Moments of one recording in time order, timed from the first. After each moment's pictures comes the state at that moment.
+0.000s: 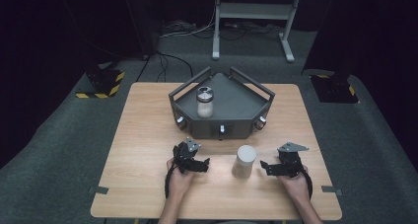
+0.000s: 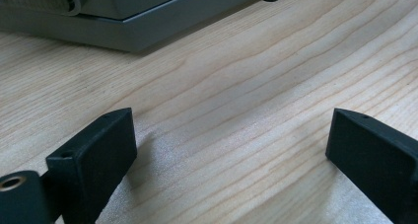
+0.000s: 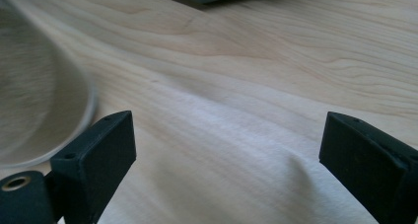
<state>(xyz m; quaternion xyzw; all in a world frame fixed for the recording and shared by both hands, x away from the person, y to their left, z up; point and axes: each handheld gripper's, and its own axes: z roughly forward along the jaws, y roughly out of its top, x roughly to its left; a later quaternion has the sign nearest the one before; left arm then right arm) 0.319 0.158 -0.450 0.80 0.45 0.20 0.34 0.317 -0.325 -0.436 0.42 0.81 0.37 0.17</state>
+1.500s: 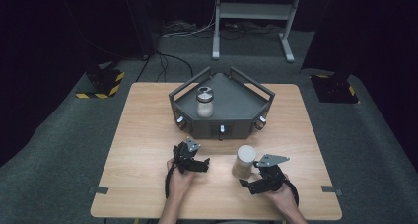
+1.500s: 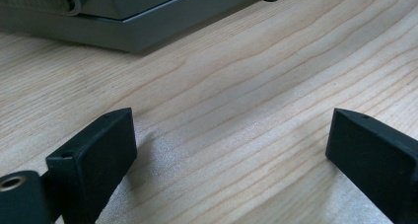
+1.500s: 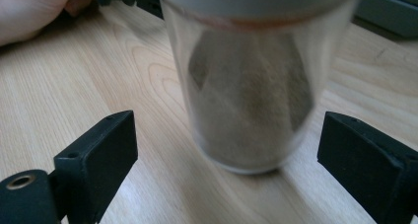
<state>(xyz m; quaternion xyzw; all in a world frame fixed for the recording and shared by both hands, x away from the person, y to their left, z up) 0.319 0.158 -0.450 0.80 0.45 0.20 0.34 0.302 -0.288 -0.426 0.31 0.85 0.41 0.09</state>
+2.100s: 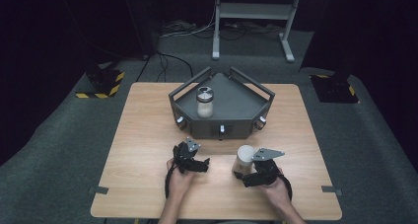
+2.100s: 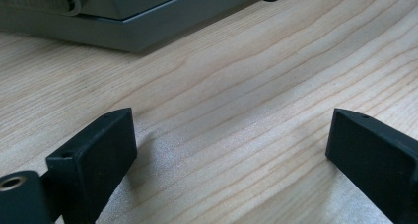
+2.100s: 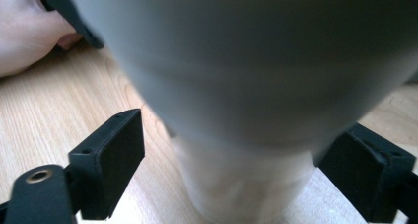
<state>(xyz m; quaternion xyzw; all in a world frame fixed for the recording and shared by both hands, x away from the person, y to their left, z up) 0.319 0.158 -0.450 0.80 0.45 0.19 0.34 0.307 -0.272 -0.420 0.31 0.84 0.43 0.11</state>
